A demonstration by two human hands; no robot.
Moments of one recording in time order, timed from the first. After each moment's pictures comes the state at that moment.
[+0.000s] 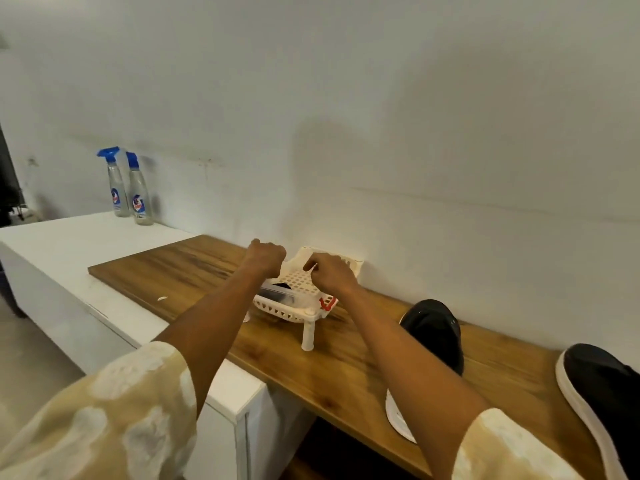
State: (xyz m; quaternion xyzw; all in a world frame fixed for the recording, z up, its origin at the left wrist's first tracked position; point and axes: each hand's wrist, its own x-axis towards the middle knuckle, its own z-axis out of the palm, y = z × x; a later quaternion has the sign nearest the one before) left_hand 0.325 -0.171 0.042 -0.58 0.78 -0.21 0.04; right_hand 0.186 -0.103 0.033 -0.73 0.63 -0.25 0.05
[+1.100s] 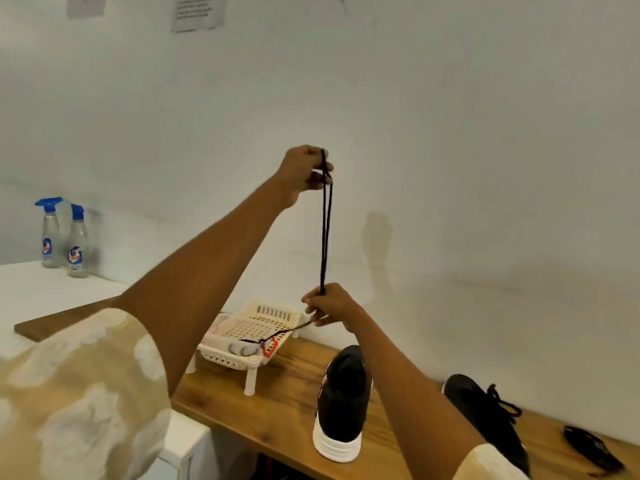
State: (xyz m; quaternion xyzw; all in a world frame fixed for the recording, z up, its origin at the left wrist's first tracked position) left_hand 0.245 0.011 0.322 -0.19 0.66 0.46 -0.56; right_hand 0.115 0.032 0.141 -0.59 0.63 -0.40 0.31
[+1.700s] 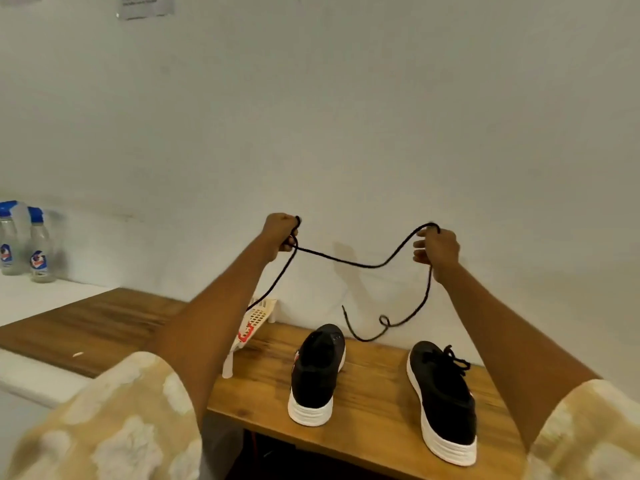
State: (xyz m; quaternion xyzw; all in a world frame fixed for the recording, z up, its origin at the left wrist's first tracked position) left_hand 0.195 0.003 0.220 -0.35 0.64 0.48 -0.49; right_hand -0.060 0.125 0.213 -0.32 0.63 -0.70 0.09
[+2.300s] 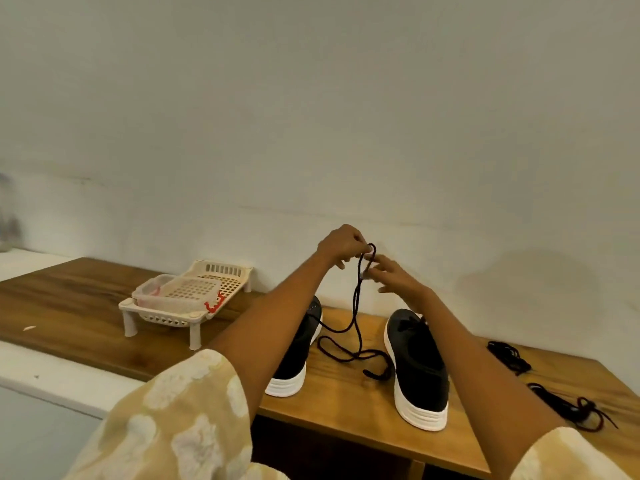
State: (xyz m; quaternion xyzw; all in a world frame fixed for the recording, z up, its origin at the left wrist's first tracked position) left_hand 0.046 0.044 0.156 -0.34 0.84 0.30 -0.29; right_hand -0.073 0.130 0.109 -0.54 0.68 -0.42 0.25
